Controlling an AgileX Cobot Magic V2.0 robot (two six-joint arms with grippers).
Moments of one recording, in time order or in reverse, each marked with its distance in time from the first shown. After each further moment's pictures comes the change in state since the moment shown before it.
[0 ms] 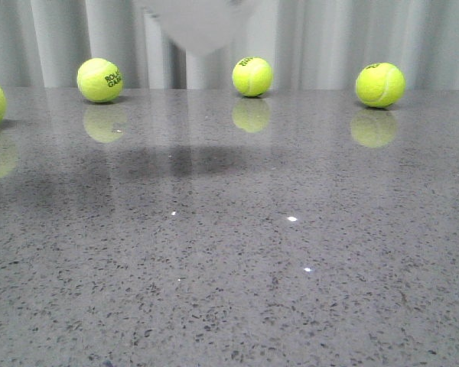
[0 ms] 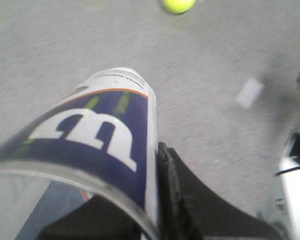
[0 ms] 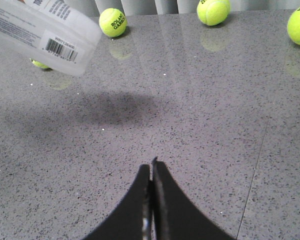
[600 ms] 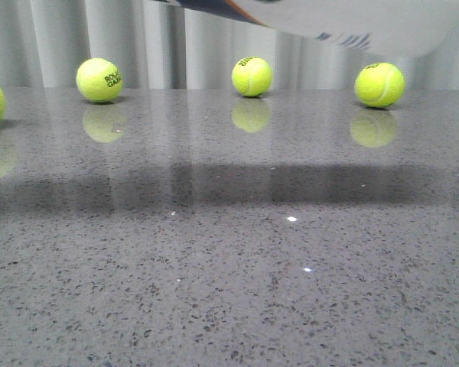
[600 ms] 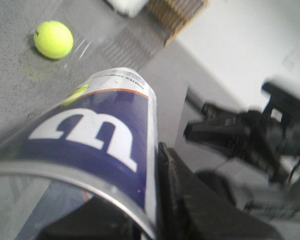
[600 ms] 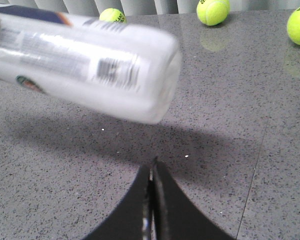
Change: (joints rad) left arm 0.021 0.070 0.525 -0.924 -0.078 0.631; right arm 0.000 0.000 0.000 0.000 0.000 0.000
